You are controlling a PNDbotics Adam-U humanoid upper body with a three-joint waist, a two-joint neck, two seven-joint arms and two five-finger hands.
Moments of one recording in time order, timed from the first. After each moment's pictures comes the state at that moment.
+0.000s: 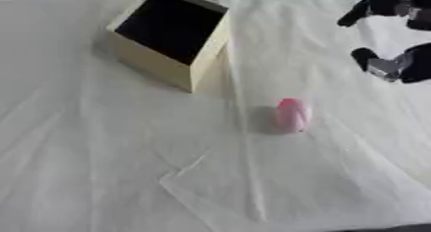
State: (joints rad) left arm -0.27 0.39 0.04 -1.98 -0.26 -0.12 0.48; right arm -0.65 -1.11 0.32 -1.93 0.36 0.05 0.59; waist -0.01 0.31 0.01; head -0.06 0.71
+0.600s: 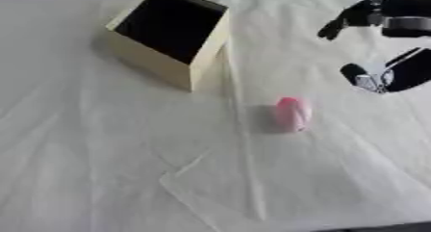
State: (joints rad) left arm -0.27 0.39 0.03 -1.98 -0.26 -0.12 0.47; right arm -0.77 -1.09 0.43 -1.93 0.36 0.14 0.69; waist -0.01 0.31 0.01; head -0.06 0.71
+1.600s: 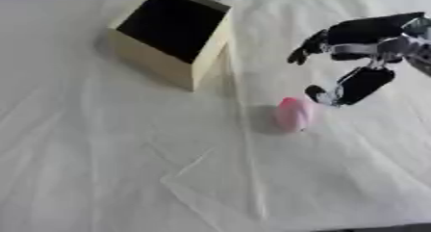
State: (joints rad) left arm -0.27 0.39 0.03 -1.98 -0.26 -0.12 0.46; right arm -0.84 -0.93 0.59 -1.72 0.49 0.06 0.77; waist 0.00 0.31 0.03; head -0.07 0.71
